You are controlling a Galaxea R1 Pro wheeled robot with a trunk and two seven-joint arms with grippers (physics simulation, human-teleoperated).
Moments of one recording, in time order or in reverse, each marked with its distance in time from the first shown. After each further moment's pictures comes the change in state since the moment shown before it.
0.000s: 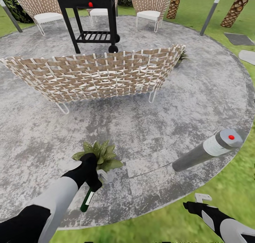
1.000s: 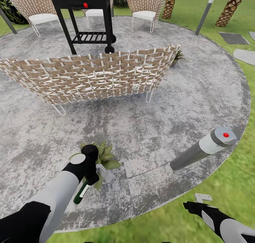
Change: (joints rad) left arm -0.035 -0.007 -0.002 -0.104 -0.372 -0.009 -0.301; right arm 0.000 0.000 0.000 0.002 -0.002 -0.001 -0.003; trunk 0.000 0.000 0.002
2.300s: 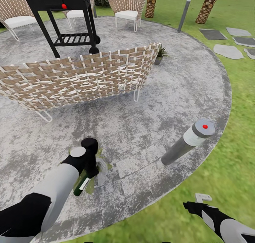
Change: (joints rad) left arm -0.068 0.002 -0.003 0.011 -0.043 -0.066 -0.066; right arm 0.000 0.000 -0.002 0.000 0.001 0.000 0.002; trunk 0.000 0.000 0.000
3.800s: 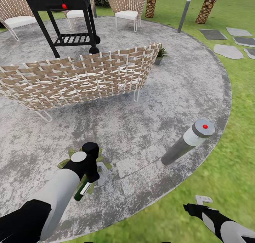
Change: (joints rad) left arm 0.051 -0.008 0.002 -0.027 0.001 -0.006 0.011; right arm 0.013 0.001 0.000 0.001 -0.002 -0.004 0.000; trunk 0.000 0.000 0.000
